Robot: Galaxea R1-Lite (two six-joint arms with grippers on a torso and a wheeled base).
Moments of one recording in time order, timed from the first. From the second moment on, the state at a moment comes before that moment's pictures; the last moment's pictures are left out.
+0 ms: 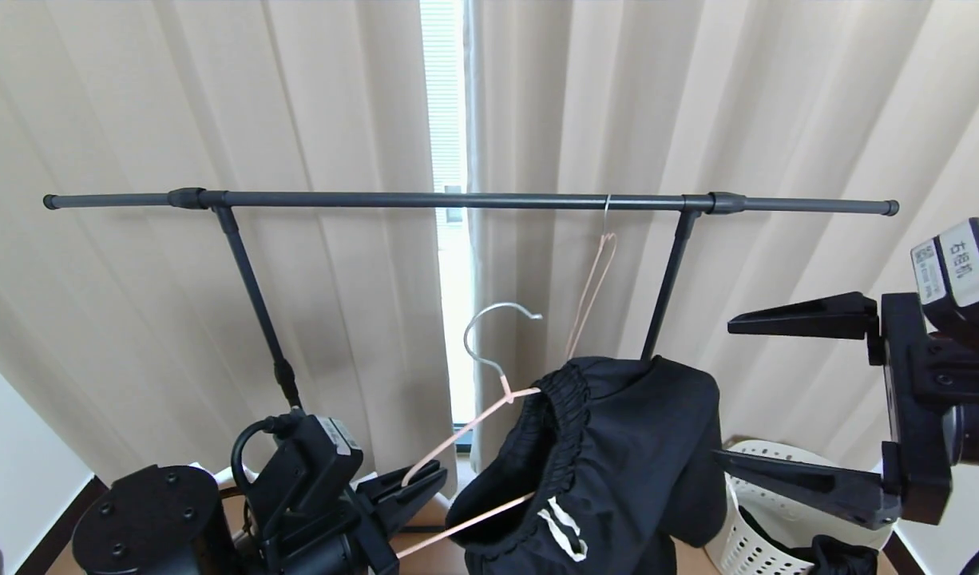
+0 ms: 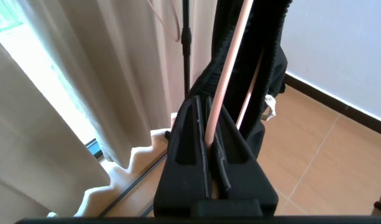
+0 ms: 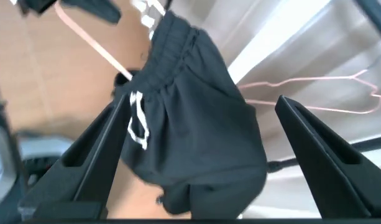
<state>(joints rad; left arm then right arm) -0.73 1.81 -0.07 -1.57 -0.10 0.07 0.54 1.24 -0.92 0.16 0.34 -0.53</state>
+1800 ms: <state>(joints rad) -0.81 1.79 -0.04 -1.57 -0.11 0.10 0.40 1.74 -1.32 0.68 0.74 -1.06</state>
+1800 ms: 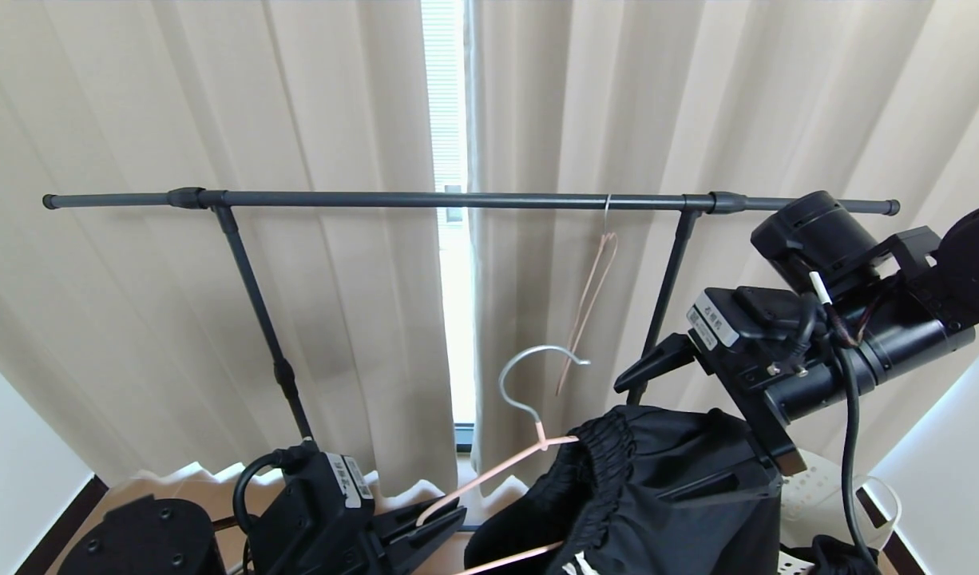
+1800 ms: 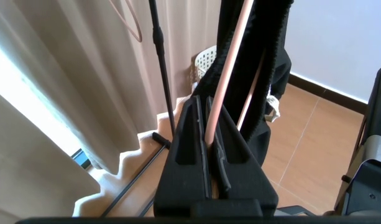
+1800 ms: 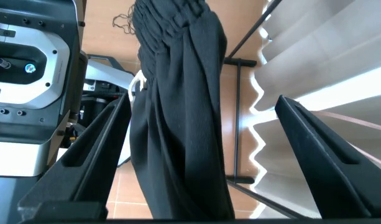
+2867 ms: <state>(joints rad) -0.81 1.79 -0.05 -1.57 -0.12 0.09 0.42 1.74 -1.30 0.68 0.74 -1.06</state>
